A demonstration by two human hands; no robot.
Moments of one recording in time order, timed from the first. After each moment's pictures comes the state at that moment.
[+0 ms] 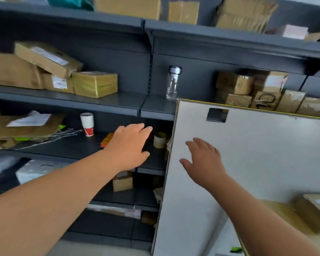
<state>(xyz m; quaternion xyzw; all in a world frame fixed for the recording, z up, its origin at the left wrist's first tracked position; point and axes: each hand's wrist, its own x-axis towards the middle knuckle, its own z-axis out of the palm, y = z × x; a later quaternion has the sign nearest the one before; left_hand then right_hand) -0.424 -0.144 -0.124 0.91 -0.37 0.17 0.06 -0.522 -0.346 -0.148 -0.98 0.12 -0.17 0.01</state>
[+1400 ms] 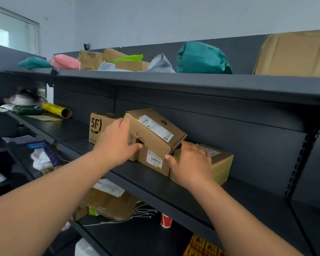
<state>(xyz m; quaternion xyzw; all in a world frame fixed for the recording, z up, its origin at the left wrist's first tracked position) -0.034 0.131 -0.019 0.92 0.00 0.35 0.19 -0.019 -0.073 -0.041 -0.95 -0.09 -0.27 0.11</state>
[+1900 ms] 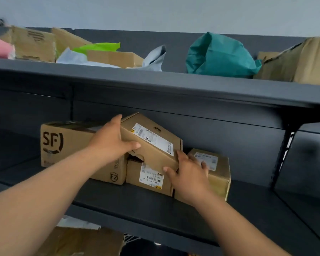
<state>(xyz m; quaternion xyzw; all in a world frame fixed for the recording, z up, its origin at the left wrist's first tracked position) 0.103 0.184 0.001 0.89 -0.12 0.24 0.36 0.037 -0.019 -0.044 -0.96 0.05 -0.22 0.15</state>
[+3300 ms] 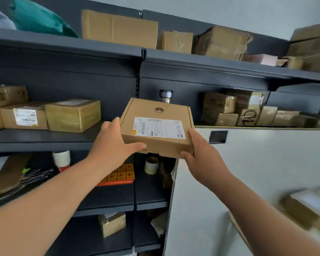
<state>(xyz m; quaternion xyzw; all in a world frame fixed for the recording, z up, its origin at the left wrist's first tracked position) -0.285 -0.094 -0.063 0.84 -0.31 0.14 0.42 -0.431 -0.273 -0.074 -0.92 0.19 -0.31 0.16</state>
